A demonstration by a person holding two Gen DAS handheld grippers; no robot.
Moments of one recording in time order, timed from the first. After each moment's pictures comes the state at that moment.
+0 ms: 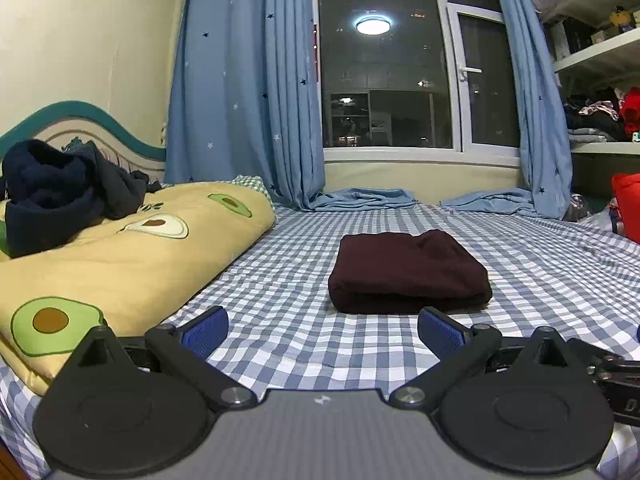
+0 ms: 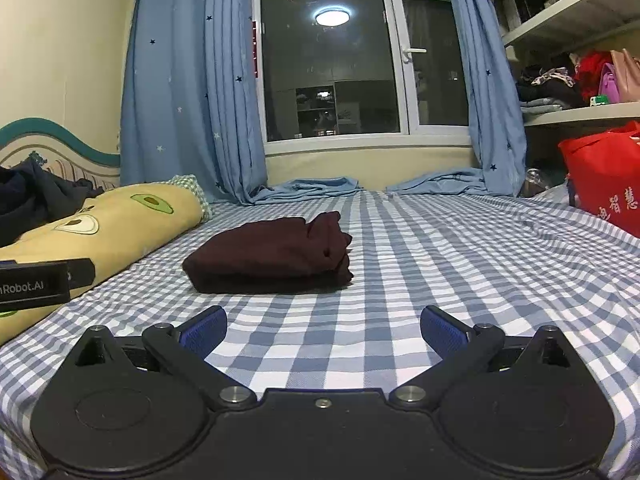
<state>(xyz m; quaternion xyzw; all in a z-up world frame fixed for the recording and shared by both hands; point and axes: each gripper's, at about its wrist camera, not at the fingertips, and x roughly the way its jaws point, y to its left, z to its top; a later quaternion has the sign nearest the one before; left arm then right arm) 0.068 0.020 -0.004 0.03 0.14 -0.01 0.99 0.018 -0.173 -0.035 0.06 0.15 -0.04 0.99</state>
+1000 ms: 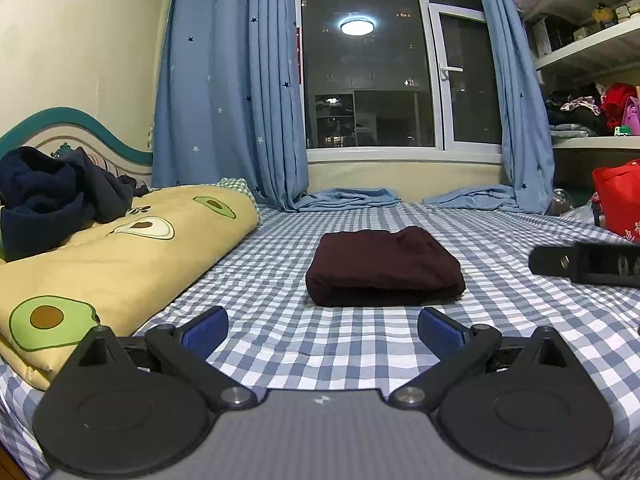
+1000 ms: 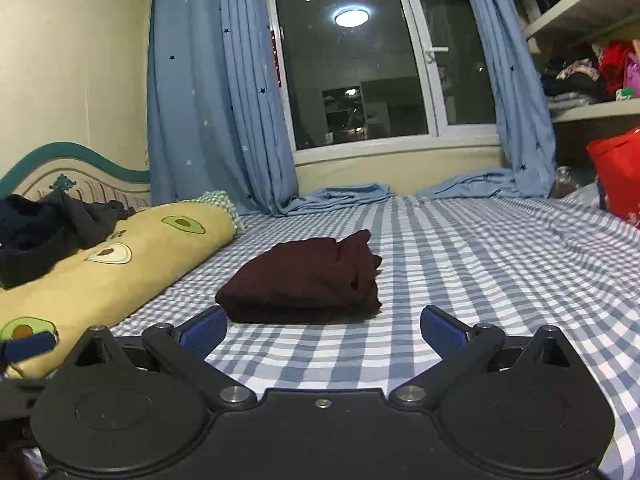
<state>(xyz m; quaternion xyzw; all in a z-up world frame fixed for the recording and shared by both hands) 0.042 0.006 -0.004 0.03 0.14 -0.03 0.99 0.028 -0.198 0.016 0.08 0.15 0.02 0.99</state>
